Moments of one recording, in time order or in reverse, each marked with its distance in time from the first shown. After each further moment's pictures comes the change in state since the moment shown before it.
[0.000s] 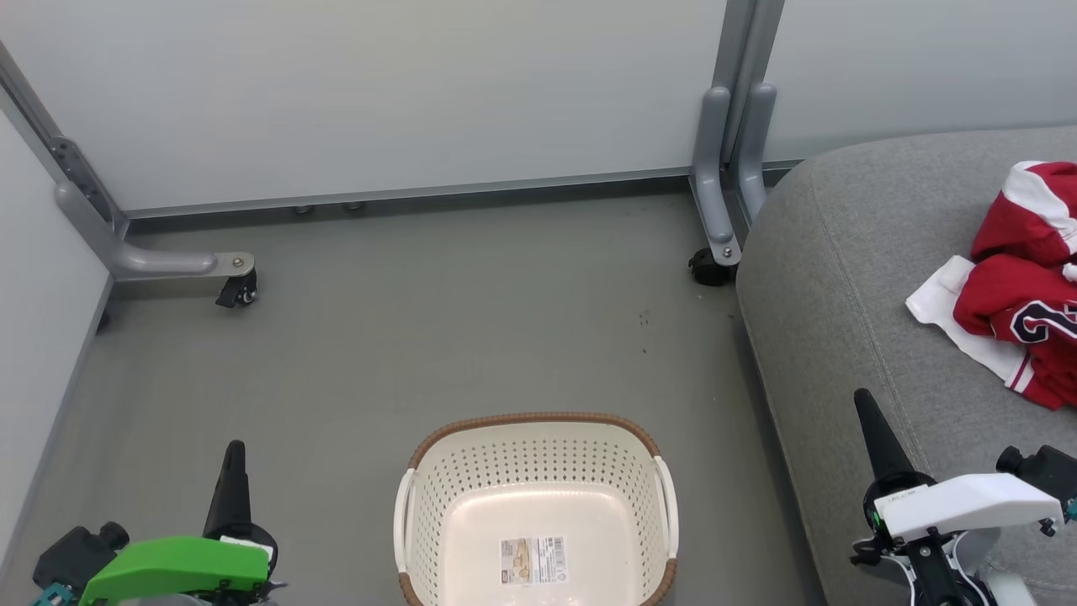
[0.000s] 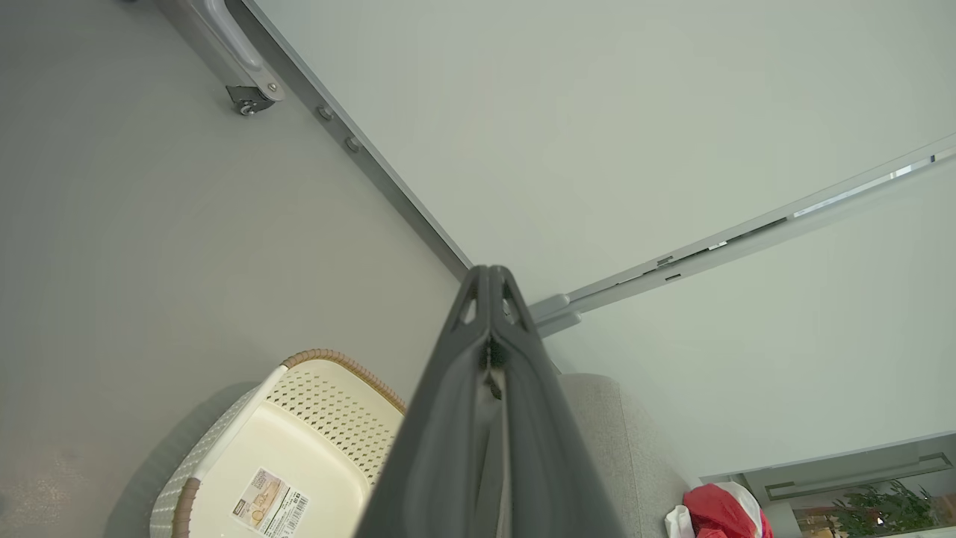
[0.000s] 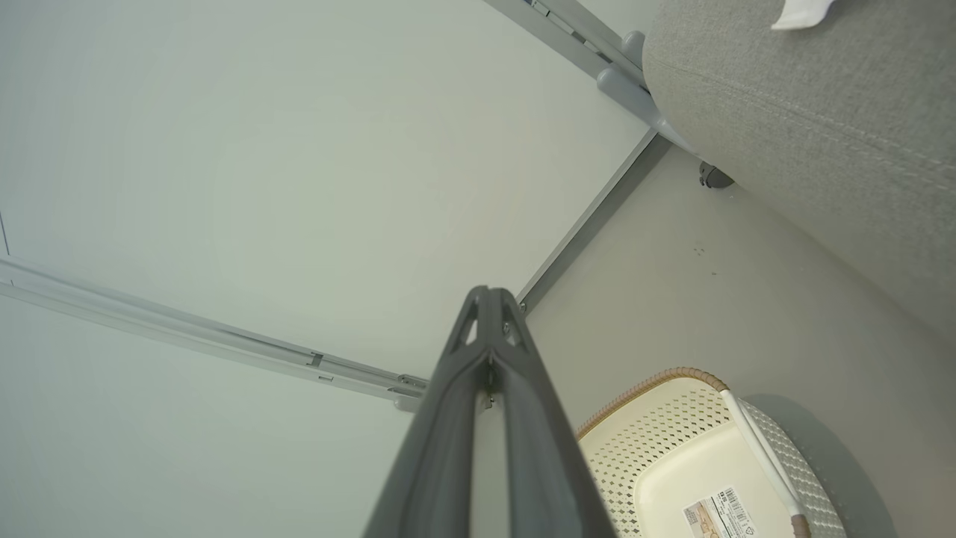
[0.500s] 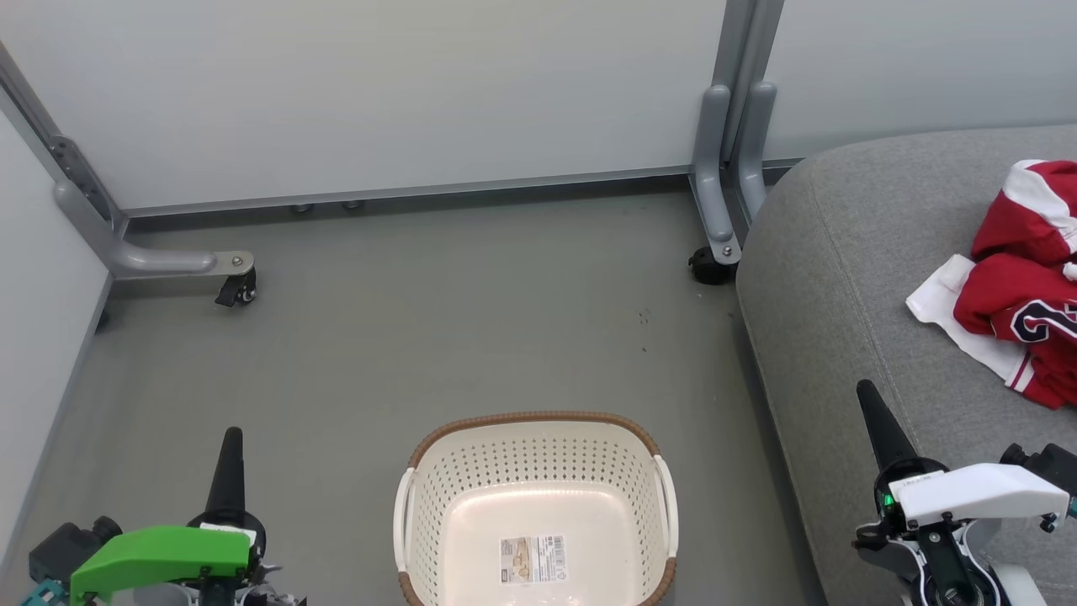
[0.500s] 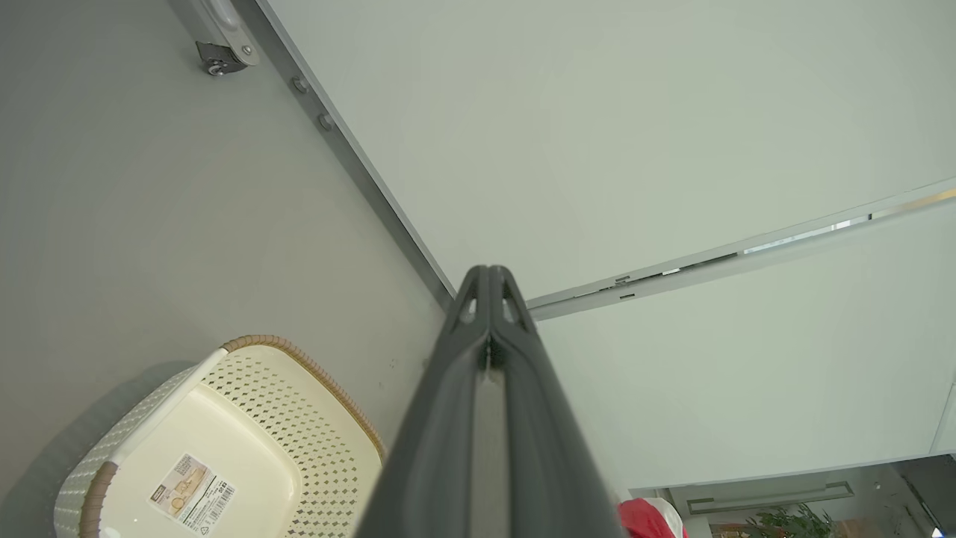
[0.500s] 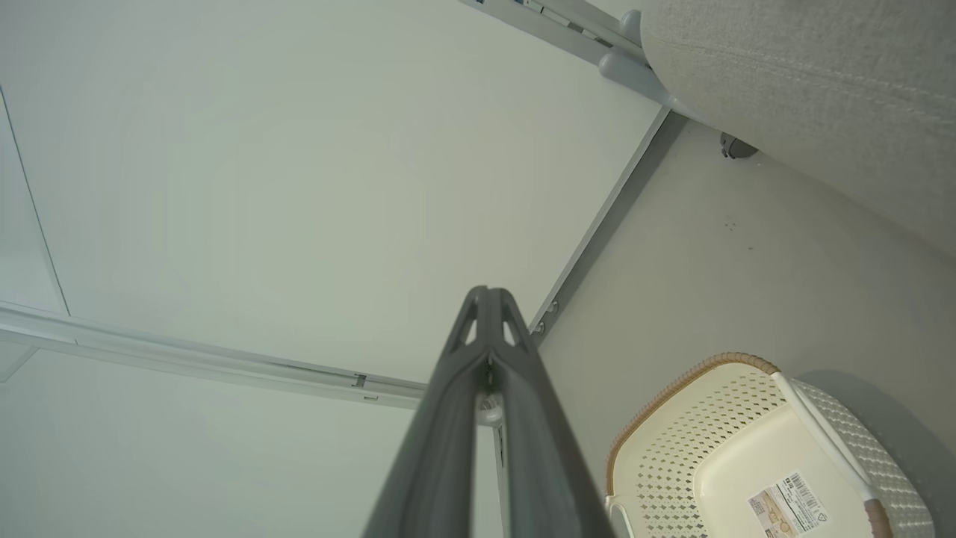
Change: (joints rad) left arm -0.024 -0.002 0.014 -0.002 -0.155 -0.002 0.037; right arm -0.034 -0.001 -0.013 0.031 0.152 0.000 0.018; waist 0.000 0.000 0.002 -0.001
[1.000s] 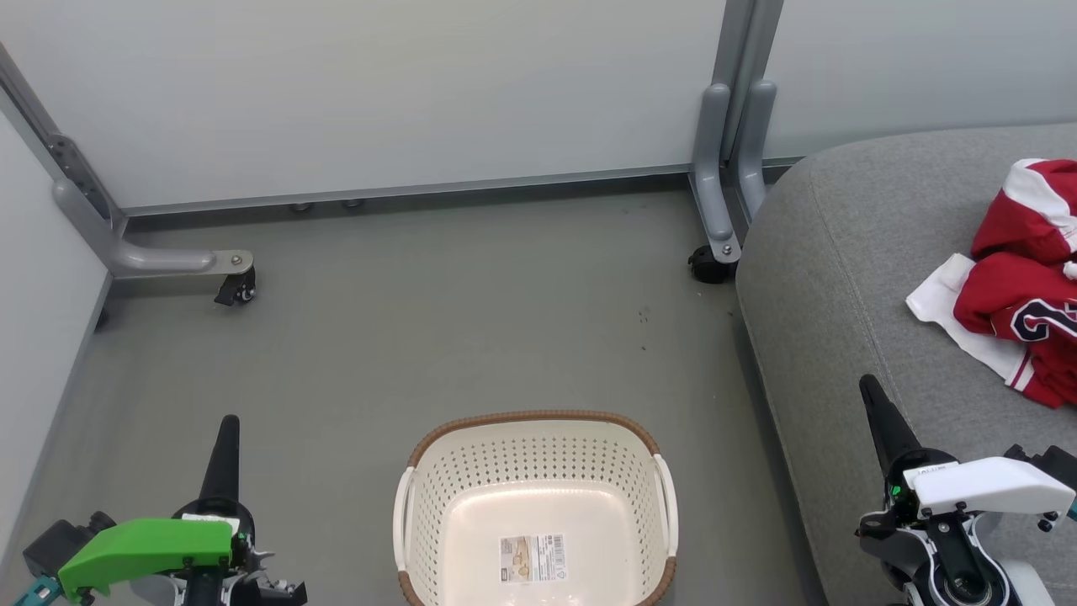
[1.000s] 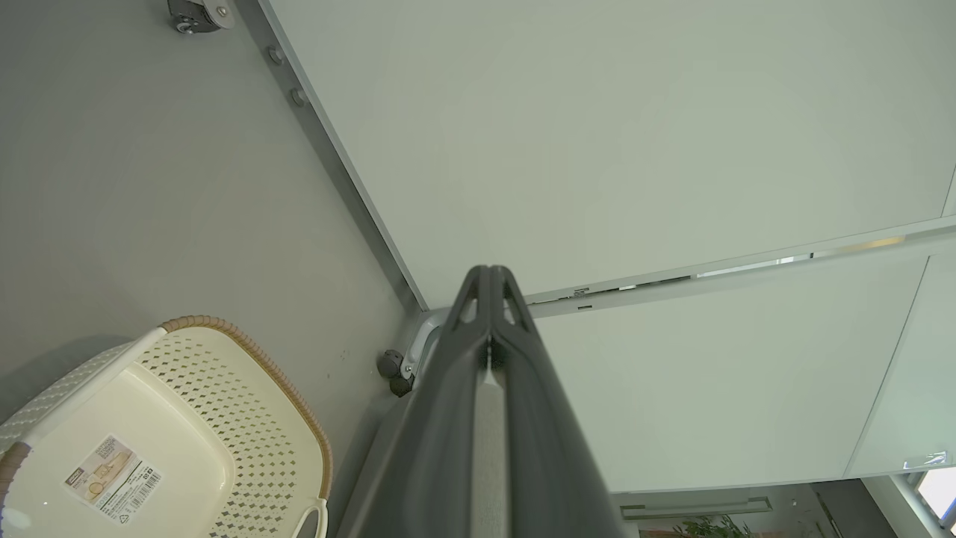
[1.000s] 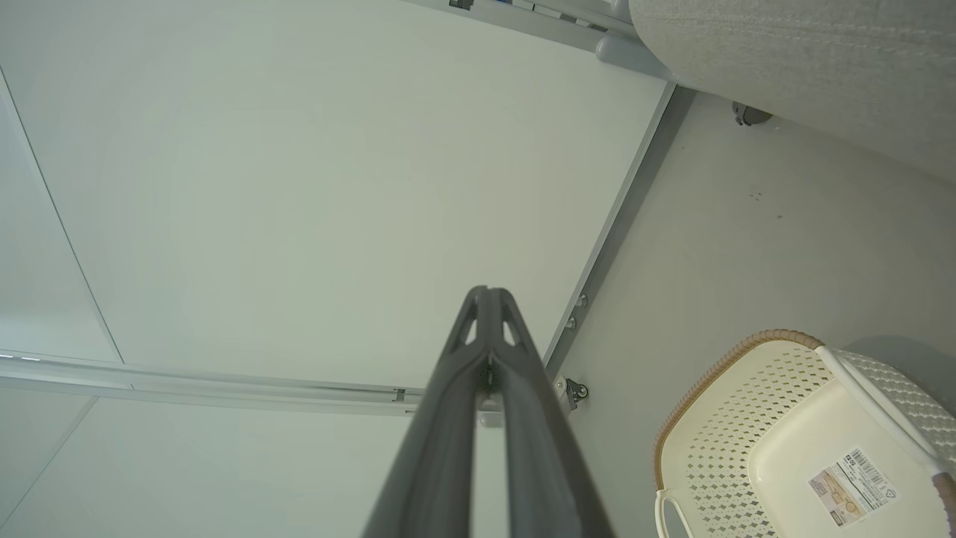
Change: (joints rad) left arm -0.019 -0.001 0.013 -0.002 -0.134 -0.005 0.033; right arm -0.023 0.000 -0.015 0.029 0.131 0.000 0.018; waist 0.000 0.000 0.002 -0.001
